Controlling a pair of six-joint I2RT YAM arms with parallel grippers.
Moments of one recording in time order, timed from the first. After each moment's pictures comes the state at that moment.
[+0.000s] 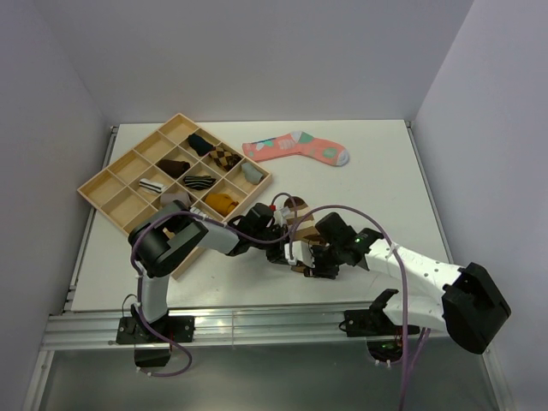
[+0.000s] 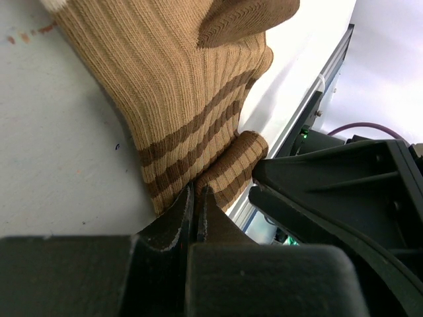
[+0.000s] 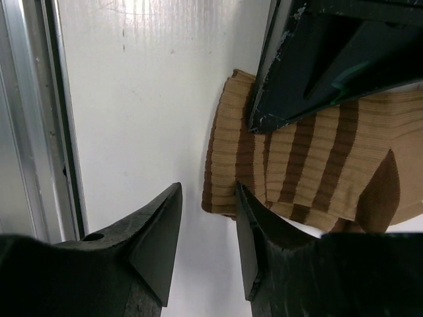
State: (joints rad) left arm -0.85 1.96 0.85 0.40 0.61 -1.02; right arm 0.69 1.13 0.56 -0.58 -0.41 -0.85
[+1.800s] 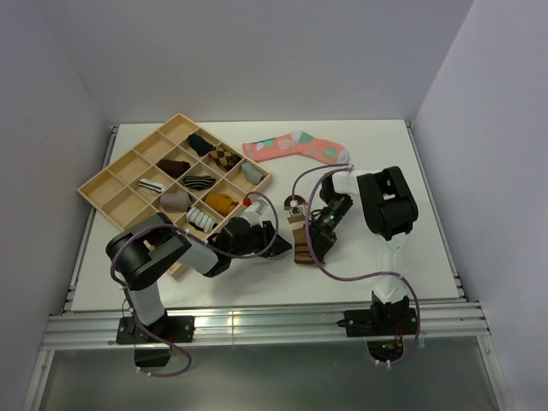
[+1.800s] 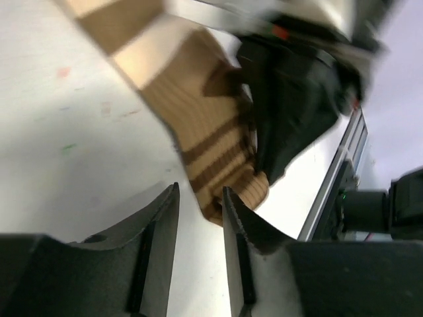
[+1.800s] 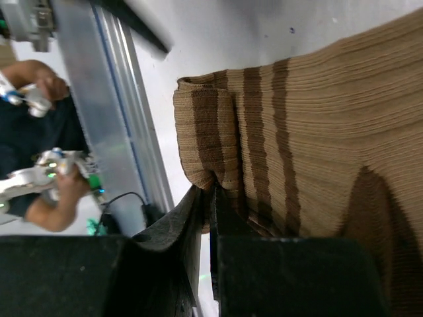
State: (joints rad) left arm -0.85 1.79 0.53 0.90 0.22 -0.84; right arm 0.29 2.11 1.24 -1.29 -0.82 -1.04
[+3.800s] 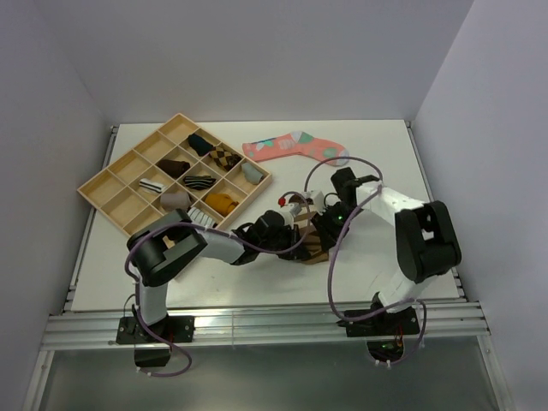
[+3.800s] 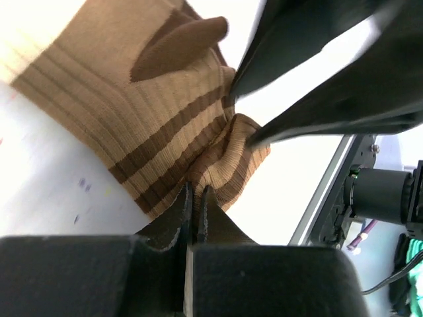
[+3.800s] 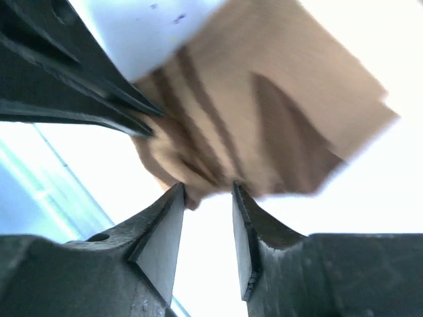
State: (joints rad) left arm -0.98 1.92 0.85 0.53 0.27 -0.76; right arm 0.27 1.69 1.01 -0.88 -0.54 -0.61
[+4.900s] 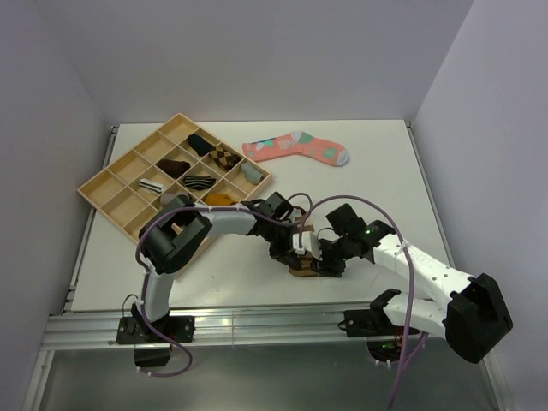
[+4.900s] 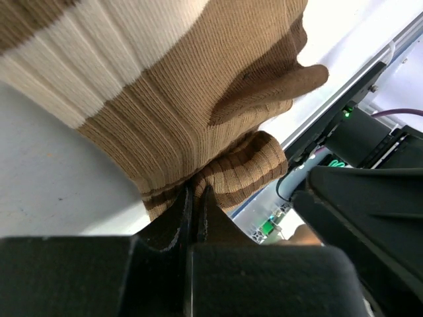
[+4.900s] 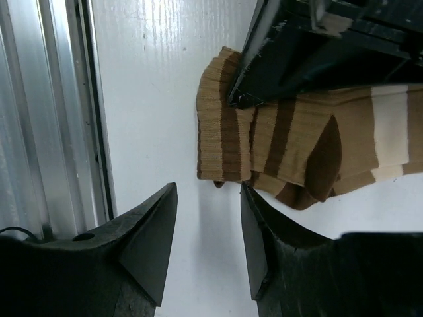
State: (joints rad) left arm -0.87 2.02 1.21 -0.29 0.64 -0.84; right arm 0.56 1.08 0.63 -0.73 -0.53 -0.87
